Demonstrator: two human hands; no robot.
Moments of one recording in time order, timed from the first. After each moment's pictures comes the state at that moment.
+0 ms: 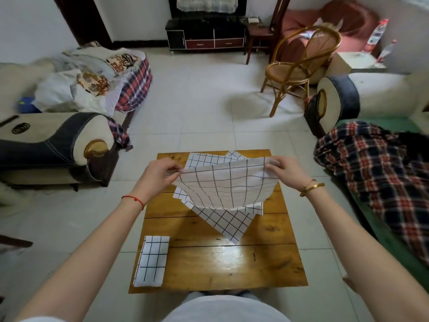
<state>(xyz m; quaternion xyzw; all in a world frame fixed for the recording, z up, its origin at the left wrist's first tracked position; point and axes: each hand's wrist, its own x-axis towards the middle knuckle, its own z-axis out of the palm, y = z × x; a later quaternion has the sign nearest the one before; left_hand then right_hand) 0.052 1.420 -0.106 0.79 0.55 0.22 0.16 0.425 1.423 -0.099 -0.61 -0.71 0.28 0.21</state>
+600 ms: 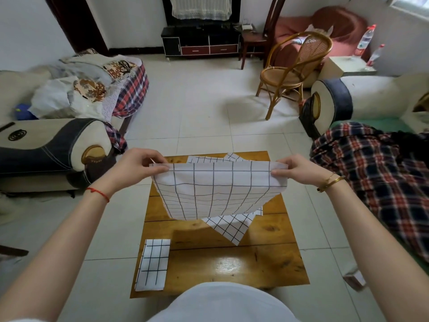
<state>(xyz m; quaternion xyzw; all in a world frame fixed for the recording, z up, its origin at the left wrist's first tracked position) 0.013 1.407 -0.032 0.75 0.53 0.22 0.32 0.444 1.405 -0.064 -0.57 -0.71 0.39 0.14</state>
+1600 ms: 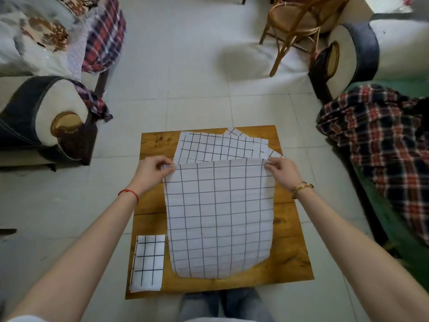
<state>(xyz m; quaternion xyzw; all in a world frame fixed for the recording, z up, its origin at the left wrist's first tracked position) 0.034 1.536 -0.207 0.64 0.65 0.20 0.37 0.410 1.513 -0.215 -0.71 -0.59 0.34 0.17</state>
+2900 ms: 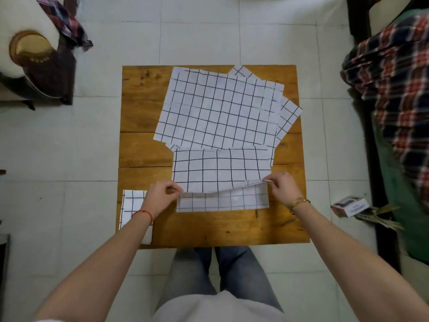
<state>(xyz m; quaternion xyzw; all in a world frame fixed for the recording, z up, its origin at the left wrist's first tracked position) 0.056 1.400 -0.370 0.56 0.68 0.04 0.47 0.435 1.412 -0.383 -0.68 -0.64 0.34 -0.03</state>
